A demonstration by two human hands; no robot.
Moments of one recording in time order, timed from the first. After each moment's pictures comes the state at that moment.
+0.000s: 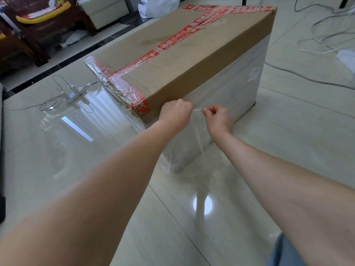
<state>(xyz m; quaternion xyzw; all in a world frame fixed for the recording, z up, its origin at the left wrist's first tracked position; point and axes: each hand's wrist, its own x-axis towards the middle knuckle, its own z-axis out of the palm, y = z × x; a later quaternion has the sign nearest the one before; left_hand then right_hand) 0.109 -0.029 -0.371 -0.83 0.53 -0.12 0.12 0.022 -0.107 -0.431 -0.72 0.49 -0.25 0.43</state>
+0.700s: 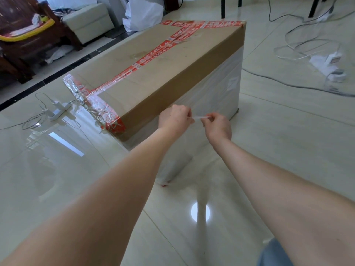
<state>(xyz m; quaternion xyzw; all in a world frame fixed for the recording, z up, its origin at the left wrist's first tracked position) 0.086 -0.083 -0.371 -0.86 0.51 -0.05 -0.01 -0.004 -0.153 -0.439 -0.68 0.52 -0.26 0.45</state>
